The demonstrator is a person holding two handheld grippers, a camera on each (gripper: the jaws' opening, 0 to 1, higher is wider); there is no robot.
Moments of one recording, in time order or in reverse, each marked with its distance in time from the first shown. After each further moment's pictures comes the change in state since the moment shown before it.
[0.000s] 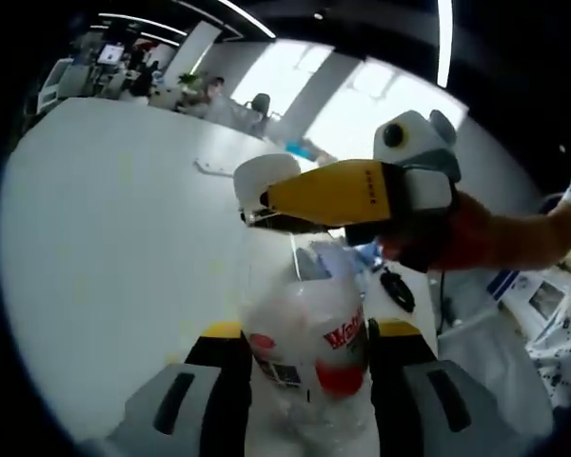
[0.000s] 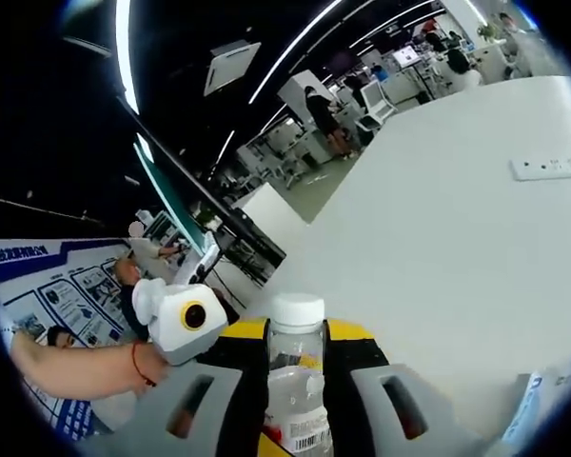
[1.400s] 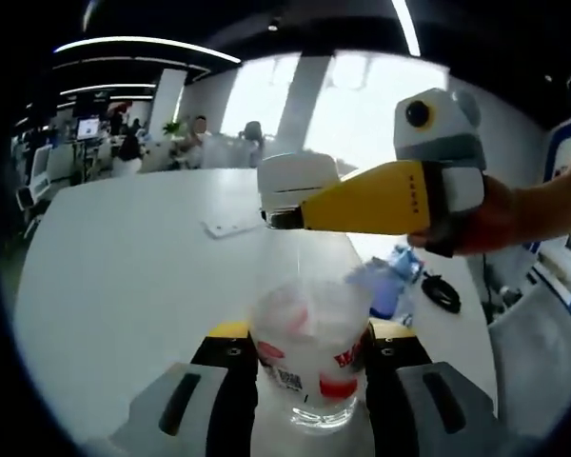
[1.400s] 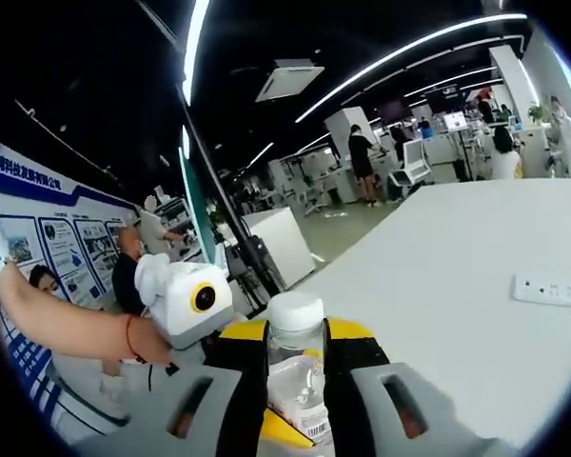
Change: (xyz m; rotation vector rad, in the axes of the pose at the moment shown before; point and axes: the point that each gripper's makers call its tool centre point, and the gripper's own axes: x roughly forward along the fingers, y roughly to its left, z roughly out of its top) left arm 0.018 0.019 0.074 0.305 -0.052 0.136; right arm -0.021 0.008 0.065 -0.334 -0.134 0.046
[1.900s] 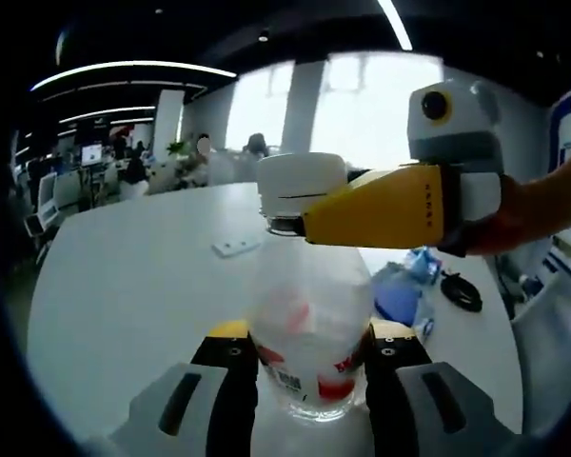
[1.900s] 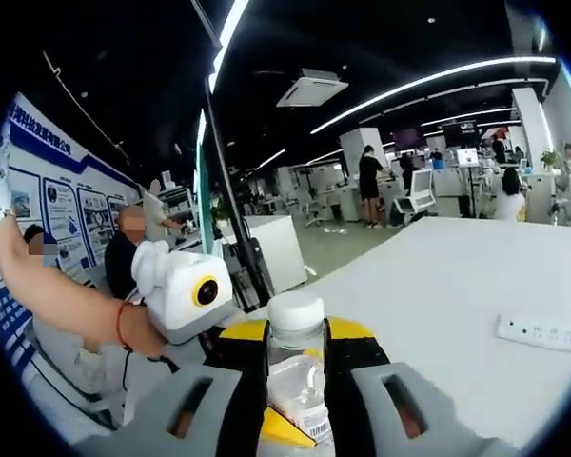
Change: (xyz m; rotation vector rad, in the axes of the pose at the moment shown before) left arm 0.014 0.001 0.008 0.073 -0.032 0.054; right arm -0.010 -0.002 0.003 -0.153 -0.039 -0.009
